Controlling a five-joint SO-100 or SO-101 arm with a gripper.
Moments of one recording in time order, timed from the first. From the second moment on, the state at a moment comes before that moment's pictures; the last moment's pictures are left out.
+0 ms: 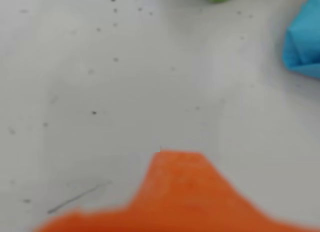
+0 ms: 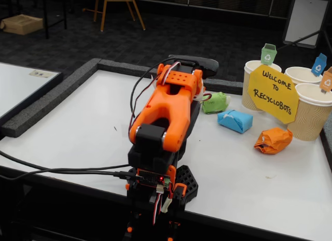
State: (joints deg) arm -0.9 186.3 175.8 69.7 1.1
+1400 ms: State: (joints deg) arm -1.9 186.3 175.8 69.7 1.1
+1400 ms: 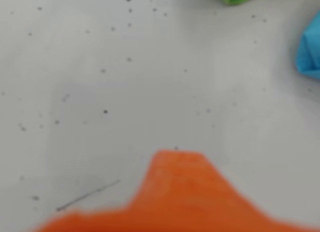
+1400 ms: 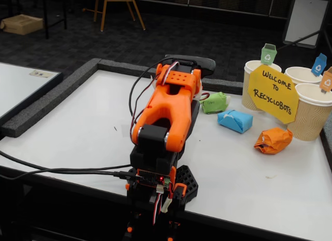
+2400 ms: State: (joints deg) arm -1.7 175.8 164.4 66.5 1.1
